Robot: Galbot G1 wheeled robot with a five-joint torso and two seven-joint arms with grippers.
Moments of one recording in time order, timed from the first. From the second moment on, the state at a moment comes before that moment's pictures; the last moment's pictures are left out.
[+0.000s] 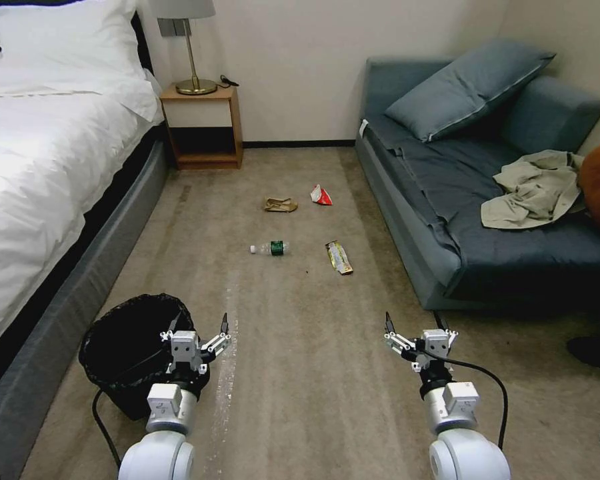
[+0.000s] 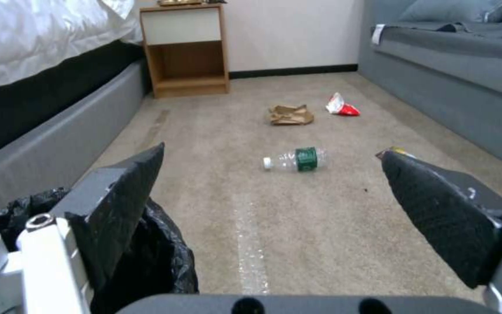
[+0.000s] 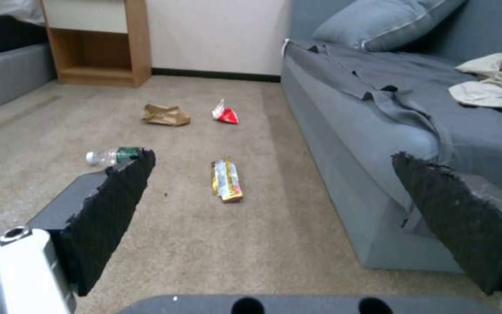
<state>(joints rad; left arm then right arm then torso) 1.55 -1.50 -0.55 -2.00 0.00 0.00 0.00 -1.55 1.50 0.55 2.00 0.00 0.00 0.00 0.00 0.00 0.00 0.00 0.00</state>
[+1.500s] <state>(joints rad) 1.53 -1.39 -0.48 -1.81 -0.16 -0.01 -0.36 -1.74 1.59 0.42 1.79 -0.12 0.10 0.03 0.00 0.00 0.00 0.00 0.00</state>
